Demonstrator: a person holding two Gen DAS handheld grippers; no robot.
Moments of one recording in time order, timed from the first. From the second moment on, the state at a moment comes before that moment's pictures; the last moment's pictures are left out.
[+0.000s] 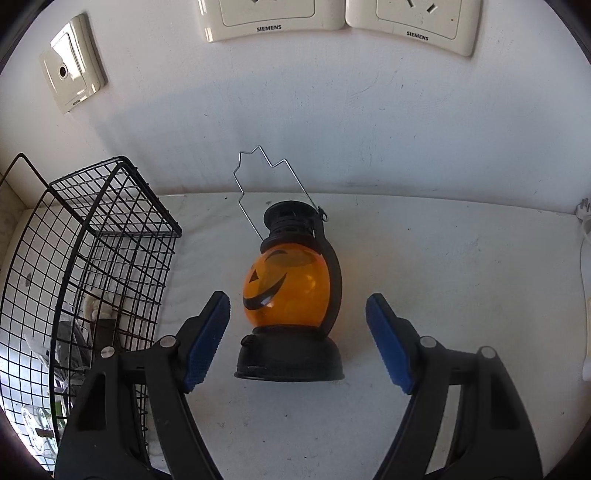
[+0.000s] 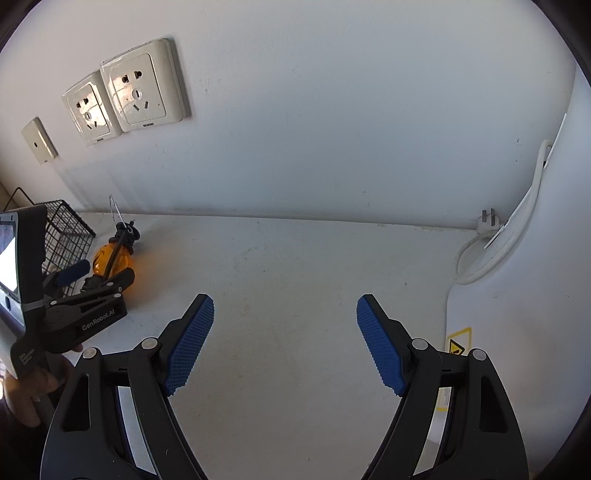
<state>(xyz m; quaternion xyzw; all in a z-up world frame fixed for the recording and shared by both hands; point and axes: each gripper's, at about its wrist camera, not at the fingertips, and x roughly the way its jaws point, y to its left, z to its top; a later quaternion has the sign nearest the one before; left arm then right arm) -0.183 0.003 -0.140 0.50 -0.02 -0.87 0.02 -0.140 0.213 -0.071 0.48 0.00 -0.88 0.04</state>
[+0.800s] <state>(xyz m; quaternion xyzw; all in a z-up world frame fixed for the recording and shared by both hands) -0.187 -0.008 -0.166 0.51 -0.01 -0.86 0.01 -0.138 0.218 -0.073 0.48 0.00 -0.88 0.03</state>
